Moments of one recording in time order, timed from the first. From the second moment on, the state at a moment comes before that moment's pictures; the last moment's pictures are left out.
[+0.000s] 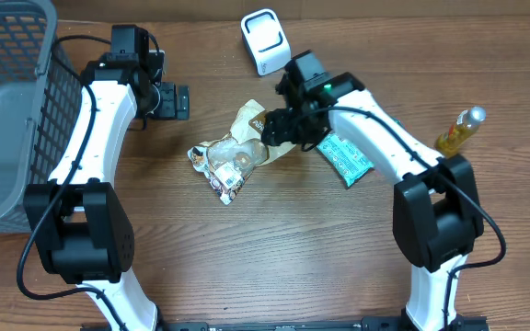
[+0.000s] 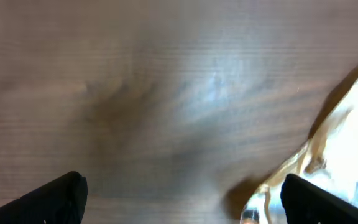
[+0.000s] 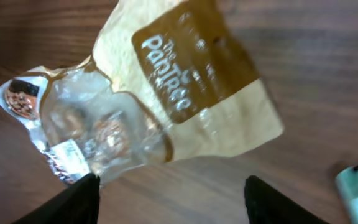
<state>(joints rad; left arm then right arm) -0.01 1.95 1.65 -0.87 0.02 -0.03 0.45 2.07 1.67 -0.86 -0.32 0.27</state>
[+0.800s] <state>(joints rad) -0.03 1.95 1.66 -1.24 0.34 -0.03 0.43 2.08 1.67 -0.85 -0.19 0.08</state>
